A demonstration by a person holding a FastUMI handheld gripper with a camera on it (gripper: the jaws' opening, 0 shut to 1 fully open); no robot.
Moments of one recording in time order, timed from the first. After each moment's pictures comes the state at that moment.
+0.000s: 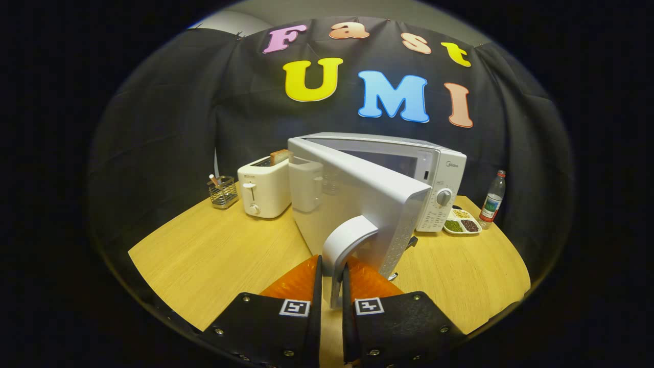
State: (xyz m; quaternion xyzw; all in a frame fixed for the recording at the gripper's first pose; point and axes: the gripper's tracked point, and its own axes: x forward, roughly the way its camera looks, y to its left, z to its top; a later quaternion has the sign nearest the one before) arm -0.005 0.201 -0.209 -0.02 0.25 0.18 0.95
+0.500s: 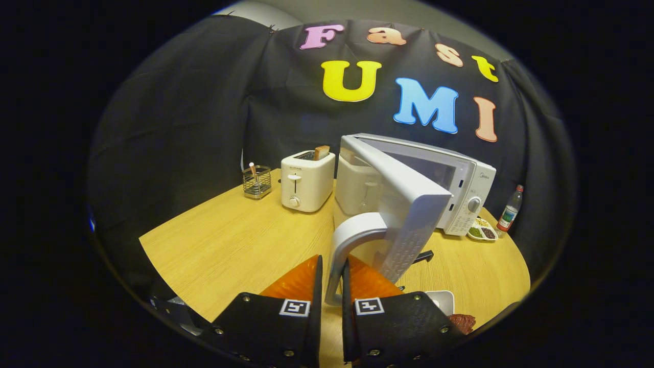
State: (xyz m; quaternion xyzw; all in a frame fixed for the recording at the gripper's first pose) arm -0.051 0.264 -0.206 -0.05 0.25 0.22 0.94
